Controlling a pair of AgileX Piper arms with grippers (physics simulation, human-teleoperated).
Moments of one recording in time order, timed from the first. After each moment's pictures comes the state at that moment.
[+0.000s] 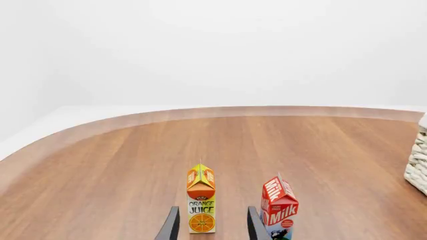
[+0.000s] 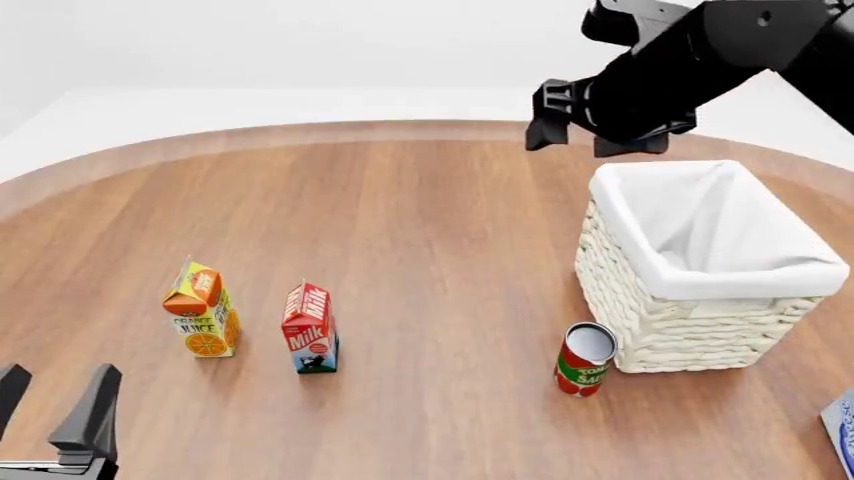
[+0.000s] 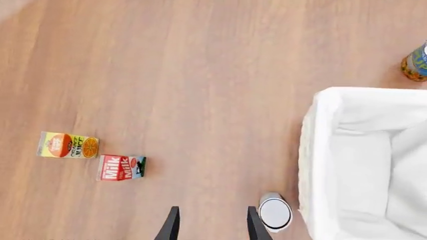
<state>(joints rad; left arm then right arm) 0.00 0.00 0.00 0.00 0.00 0.39 1.55 -1.73 1.11 0.31</state>
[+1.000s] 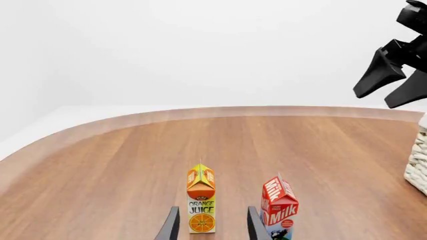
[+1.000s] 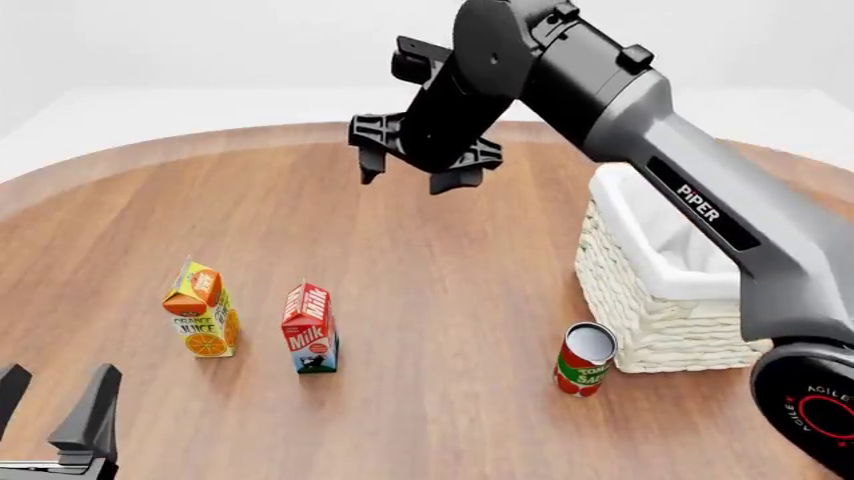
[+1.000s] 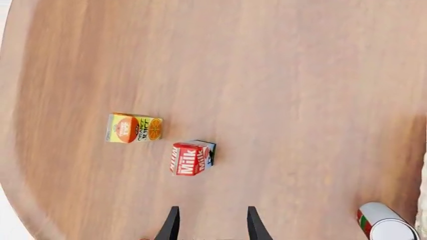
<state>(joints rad) 0.00 0.00 0.00 0.00 0.00 0.71 1.95 -2.14 1.22 0.58</state>
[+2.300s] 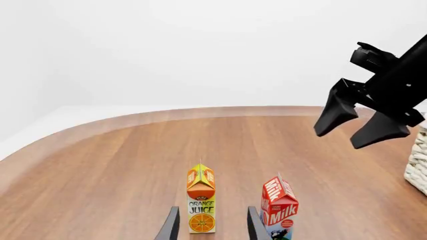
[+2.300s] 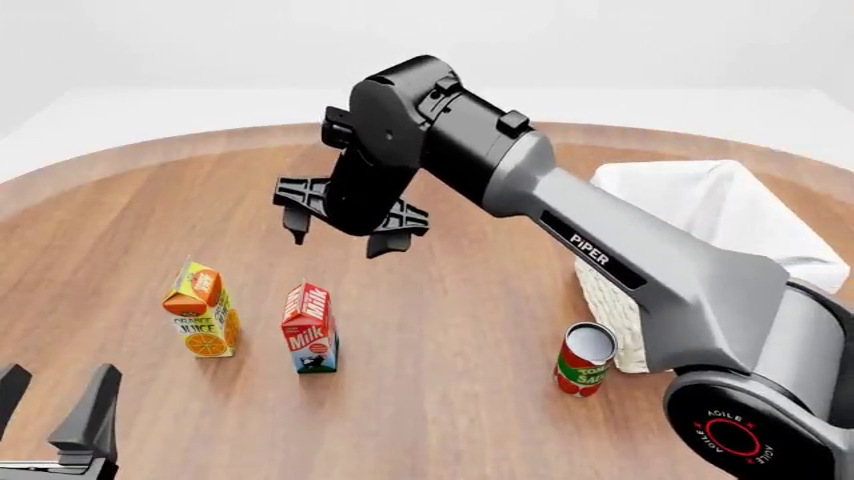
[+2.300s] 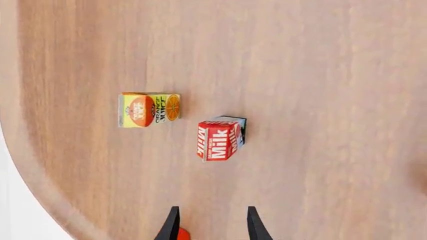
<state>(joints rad) 0.00 0.00 0.00 0.00 0.00 0.86 2.07 -2.17 1.22 0.81</state>
